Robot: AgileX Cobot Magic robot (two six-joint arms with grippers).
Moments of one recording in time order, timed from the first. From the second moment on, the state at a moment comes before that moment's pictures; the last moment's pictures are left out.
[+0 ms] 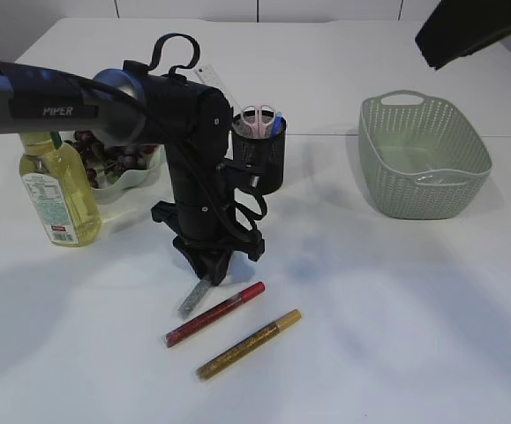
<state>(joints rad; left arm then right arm) -0.59 2.35 -1.79 -0.04 1.08 -0.10 0.38 1.31 -1.52 0.22 1.25 -0.23</state>
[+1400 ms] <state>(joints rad) -0.59 2.29 -1.79 -0.05 1.16 -0.10 0.38 1.31 -1.52 0.21 1.25 -0.23</state>
